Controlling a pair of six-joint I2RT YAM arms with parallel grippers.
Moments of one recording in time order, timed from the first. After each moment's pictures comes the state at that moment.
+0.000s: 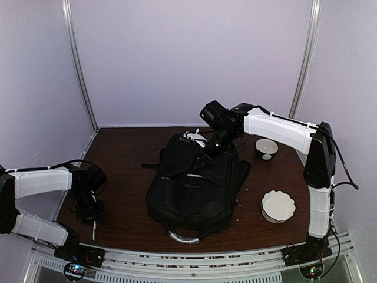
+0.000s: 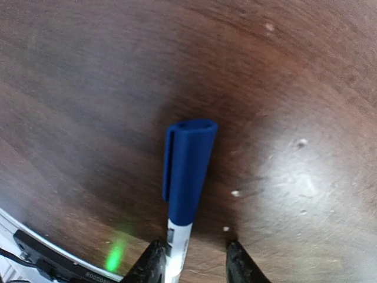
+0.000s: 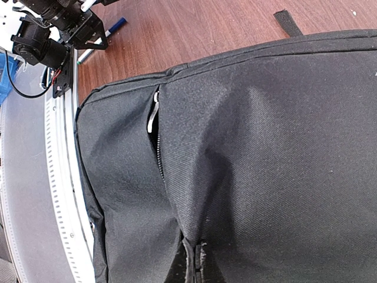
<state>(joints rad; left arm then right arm) -0.37 1.25 0.57 -0.97 -0.03 -0.78 0.77 2.03 1.89 -0.99 -0.54 -0.29</state>
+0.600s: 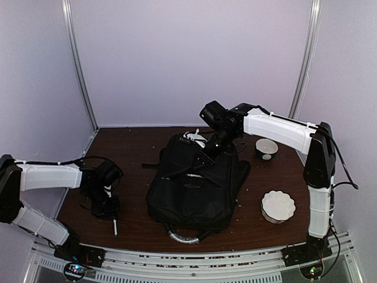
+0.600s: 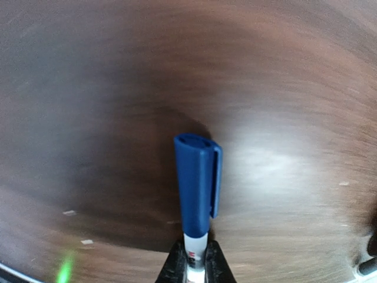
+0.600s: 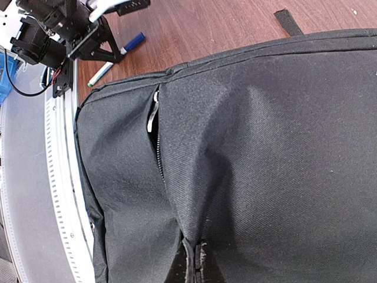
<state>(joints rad) -0.52 1.34 0.63 -0.79 0.09 -0.79 0.77 2.03 1.89 -0.99 -0.54 -0.29</state>
